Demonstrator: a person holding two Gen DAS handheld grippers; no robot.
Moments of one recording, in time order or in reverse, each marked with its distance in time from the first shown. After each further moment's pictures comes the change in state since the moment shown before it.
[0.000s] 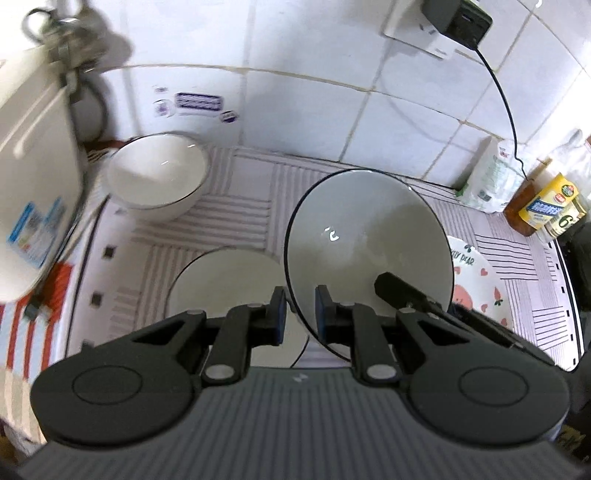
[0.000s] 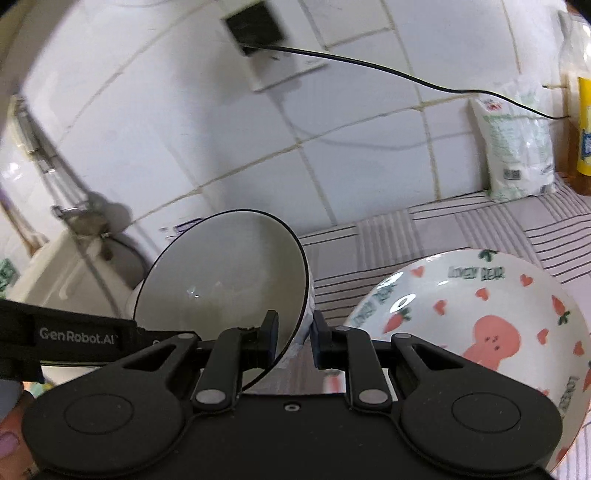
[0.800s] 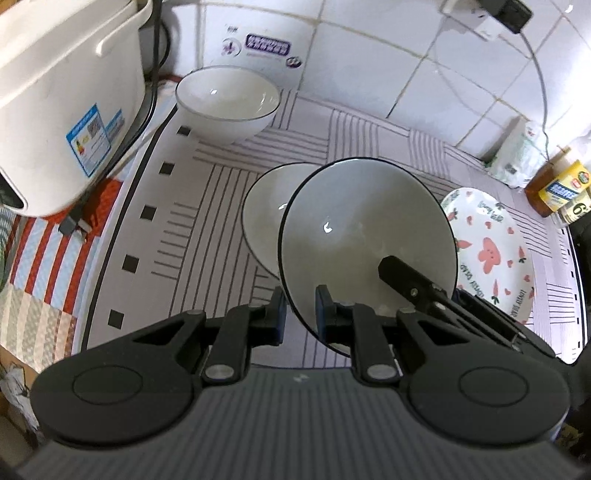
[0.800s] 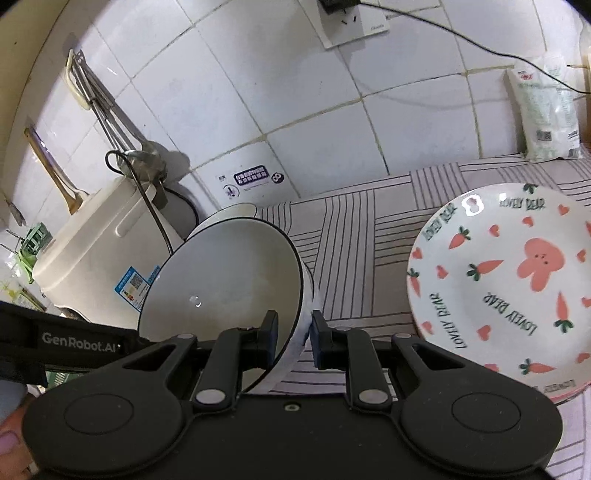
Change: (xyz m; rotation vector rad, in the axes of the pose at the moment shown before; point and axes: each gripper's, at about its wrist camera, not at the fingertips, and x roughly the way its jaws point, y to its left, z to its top) left arm -0.012 0.051 -0.052 -0.098 0.085 0.022; right arm -0.012 0.041 -0.050 -0.065 0.062 0.060
